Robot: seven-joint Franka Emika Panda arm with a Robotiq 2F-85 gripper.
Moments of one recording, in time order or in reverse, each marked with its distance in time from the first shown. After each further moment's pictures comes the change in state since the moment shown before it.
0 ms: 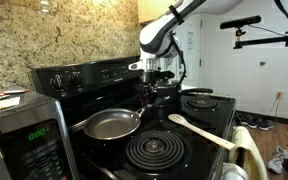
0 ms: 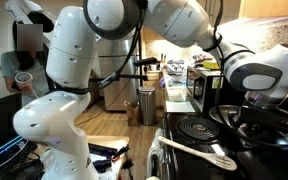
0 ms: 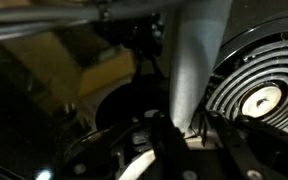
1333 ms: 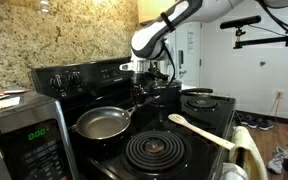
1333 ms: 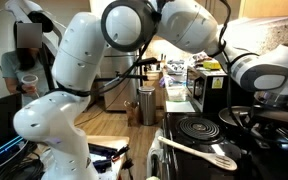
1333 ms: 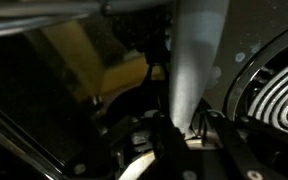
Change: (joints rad) arm 0.009 0.115 0.024 0.161 -0.120 0.048 0.051
